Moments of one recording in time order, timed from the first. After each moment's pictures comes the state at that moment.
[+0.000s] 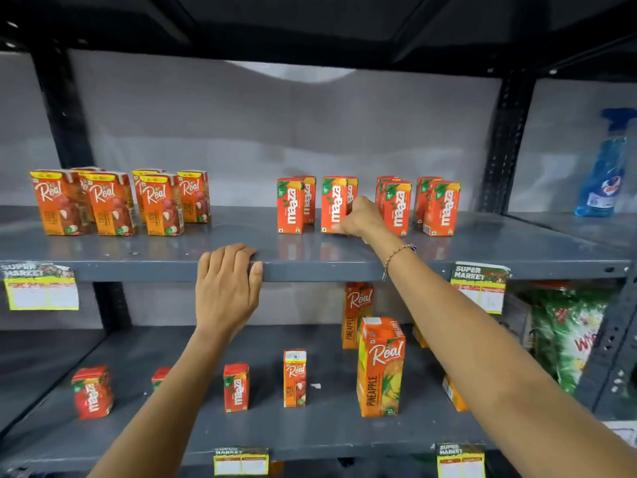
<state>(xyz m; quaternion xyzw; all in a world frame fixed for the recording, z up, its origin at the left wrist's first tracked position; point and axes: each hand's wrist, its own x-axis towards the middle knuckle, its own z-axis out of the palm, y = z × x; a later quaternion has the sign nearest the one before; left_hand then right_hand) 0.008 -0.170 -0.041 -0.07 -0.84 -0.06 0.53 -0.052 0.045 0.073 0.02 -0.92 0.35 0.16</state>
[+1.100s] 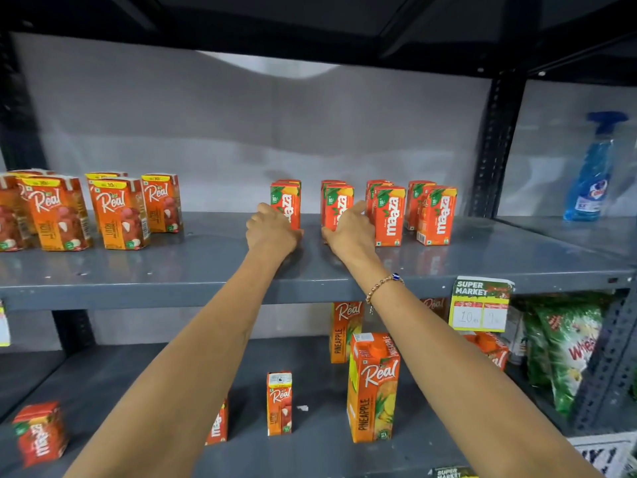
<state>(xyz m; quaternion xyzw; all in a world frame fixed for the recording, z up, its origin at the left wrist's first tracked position) -0.097 -0.080 0.050 0.05 -0.92 -0.29 0.24 -0.066 0.037 0.053 -0.06 -0.90 0.34 0.27</state>
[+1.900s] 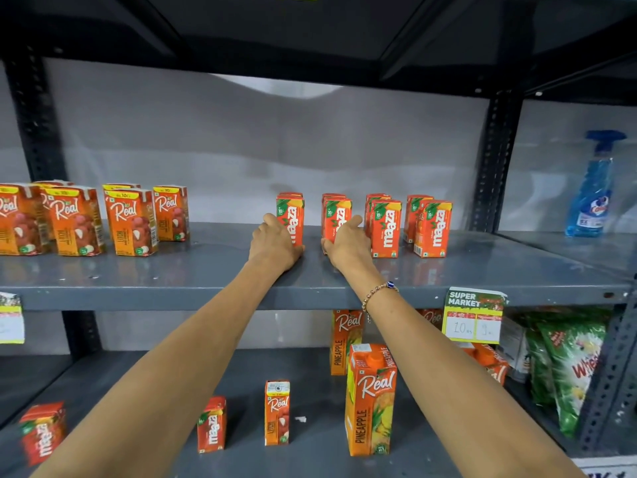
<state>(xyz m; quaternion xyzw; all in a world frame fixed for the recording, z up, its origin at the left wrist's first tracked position) -0.086 -0.080 0.046 0.01 -0.93 -0.29 0.24 -0.068 0.041 0.051 -0.06 -0.91 0.33 0.24</state>
